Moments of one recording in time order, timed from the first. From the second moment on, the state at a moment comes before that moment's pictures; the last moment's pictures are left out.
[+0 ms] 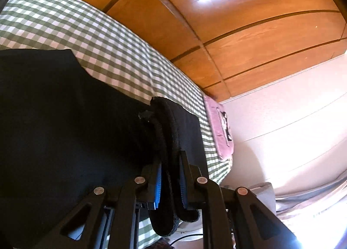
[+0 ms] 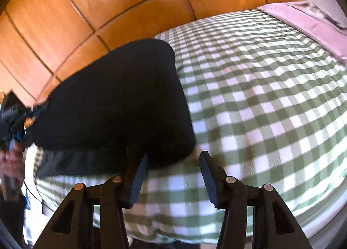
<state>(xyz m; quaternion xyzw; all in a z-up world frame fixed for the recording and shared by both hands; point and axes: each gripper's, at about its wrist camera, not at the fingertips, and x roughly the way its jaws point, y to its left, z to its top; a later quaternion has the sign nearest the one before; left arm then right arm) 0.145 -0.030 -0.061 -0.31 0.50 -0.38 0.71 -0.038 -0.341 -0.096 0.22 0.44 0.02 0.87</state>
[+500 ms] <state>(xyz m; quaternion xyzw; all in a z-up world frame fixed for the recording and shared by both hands) 0.166 -0.046 -0.023 -0.30 0.49 -0.41 0.71 -0.039 -0.338 -0.091 0.26 0.45 0.03 0.86</state>
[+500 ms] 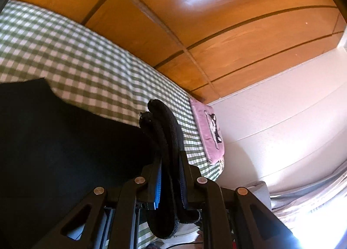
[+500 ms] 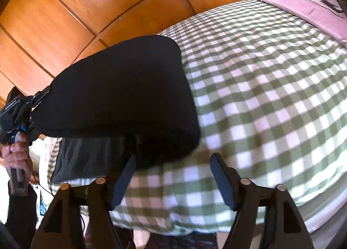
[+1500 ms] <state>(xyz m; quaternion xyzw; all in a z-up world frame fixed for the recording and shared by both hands) 0.127 -0.018 -0.096 -0.17 0.51 -0.30 0.79 0.037 -0.320 -0.022 0.17 0.42 0.09 0.89</state>
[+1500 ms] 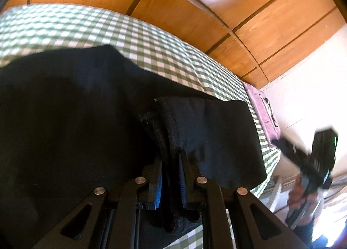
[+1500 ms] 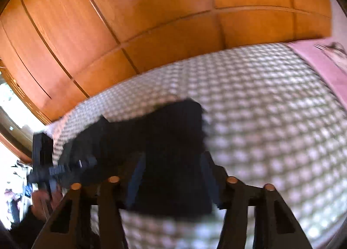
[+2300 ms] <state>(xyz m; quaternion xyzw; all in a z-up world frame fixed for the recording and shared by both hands) 0.084 0.049 -0.076 -0.13 0.47 -0.12 0.87 0.061 -0.202 -0.049 0.12 0.43 0.18 0.88</state>
